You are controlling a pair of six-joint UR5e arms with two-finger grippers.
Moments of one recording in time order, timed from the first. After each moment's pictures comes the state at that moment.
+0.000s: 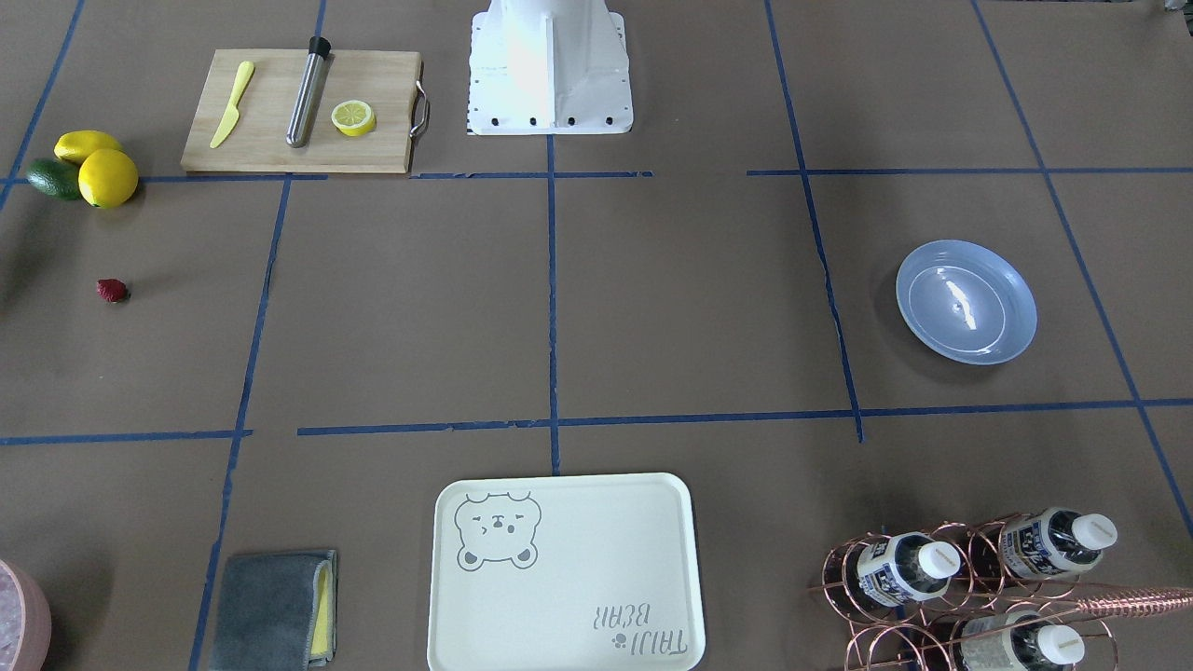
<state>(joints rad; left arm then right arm) -1.60 -1.47 -1.76 -1.46 -2.40 0.28 1.43 -1.64 1.65 -1.46 2.41 0.04</state>
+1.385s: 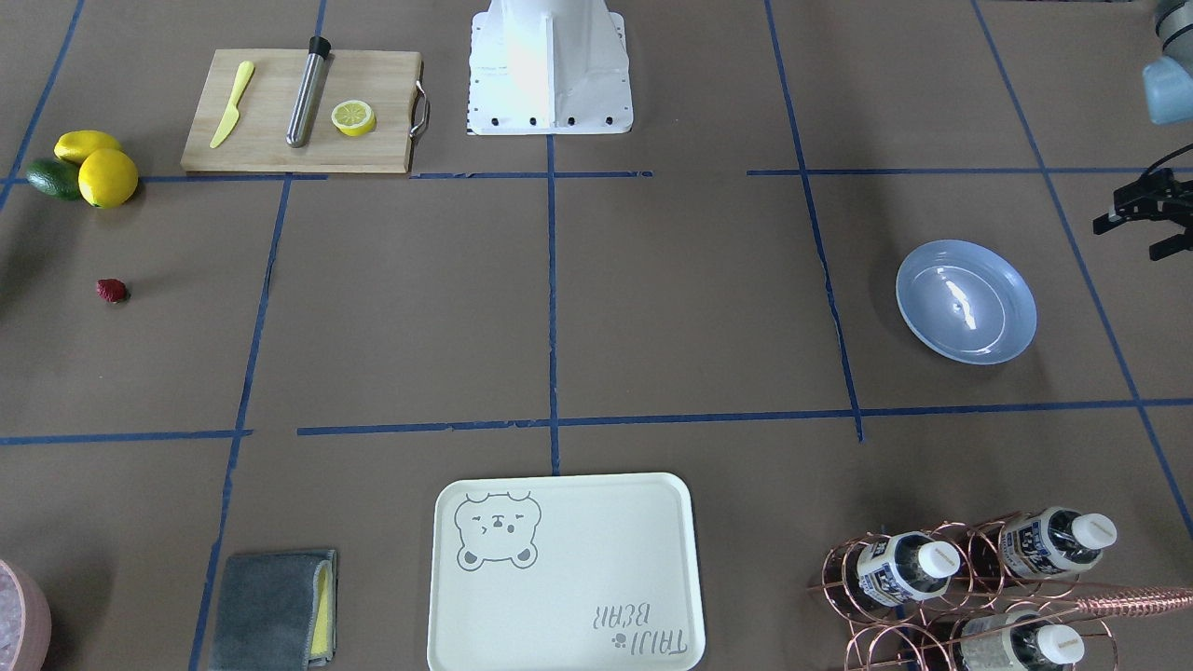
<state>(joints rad) -1.33 -1.48 -1.56 -1.93 -2.57 -0.02 1.41 -1.70 1.65 -1.32 2.43 0.04</state>
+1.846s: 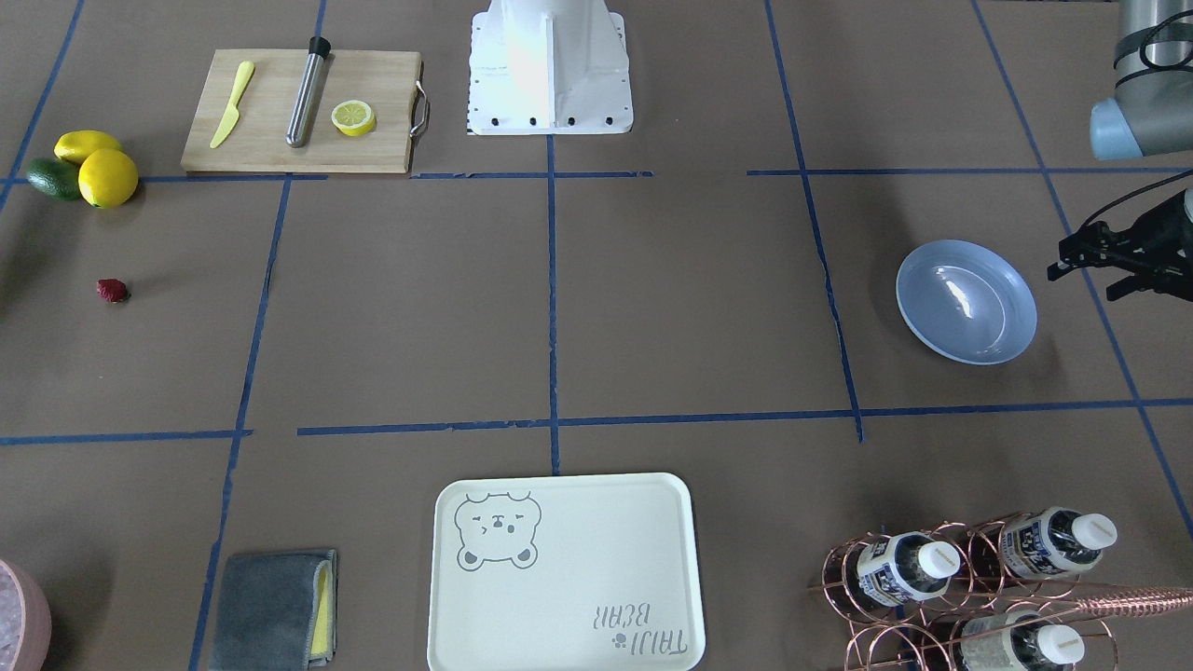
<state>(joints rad) -1.21 -1.53 -1.44 -2.17 -2.43 -0.26 1.40 -1.70 1.64 -1.32 2.42 0.04</state>
